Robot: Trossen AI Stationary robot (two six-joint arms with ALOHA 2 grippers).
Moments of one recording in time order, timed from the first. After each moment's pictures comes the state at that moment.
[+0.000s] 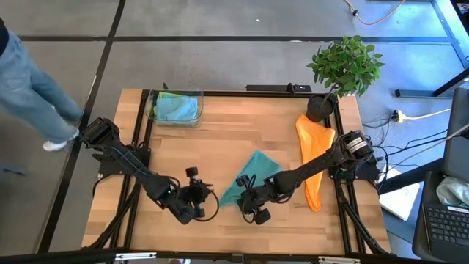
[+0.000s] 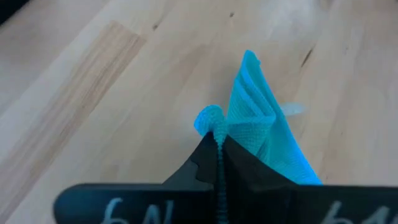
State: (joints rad) left arm -0.67 1.59 0.91 -0.31 -0.80 -0.55; right arm 0.42 1.92 1.24 -0.21 0.11 -0.18
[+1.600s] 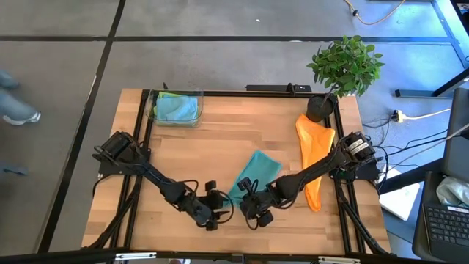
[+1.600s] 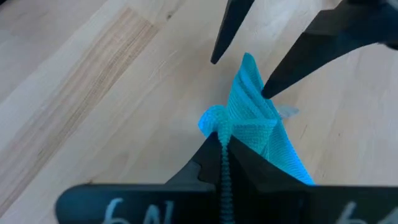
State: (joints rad) left arm -0.59 1.86 0.91 0.22 -0.51 -0.51; right arm 0.47 1.92 1.24 -0.24 0.19 -0.24
